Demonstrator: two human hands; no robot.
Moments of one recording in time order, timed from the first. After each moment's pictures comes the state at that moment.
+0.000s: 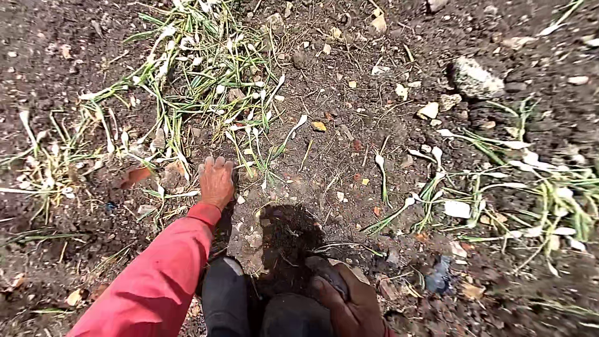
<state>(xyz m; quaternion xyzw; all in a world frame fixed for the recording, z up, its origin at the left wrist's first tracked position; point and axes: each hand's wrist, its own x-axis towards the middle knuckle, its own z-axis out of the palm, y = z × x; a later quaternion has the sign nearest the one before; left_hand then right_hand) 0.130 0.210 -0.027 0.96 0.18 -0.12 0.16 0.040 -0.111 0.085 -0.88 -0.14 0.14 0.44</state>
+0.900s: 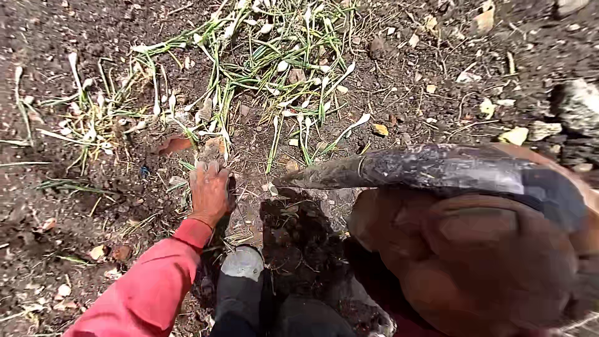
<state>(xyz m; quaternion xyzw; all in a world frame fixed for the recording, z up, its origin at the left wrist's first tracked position) 0.023 0.250 -0.008 0.95 0.25 -0.06 0.18 0.154 0.054 0.172 -0.65 -0.27 0.15 0.69</state>
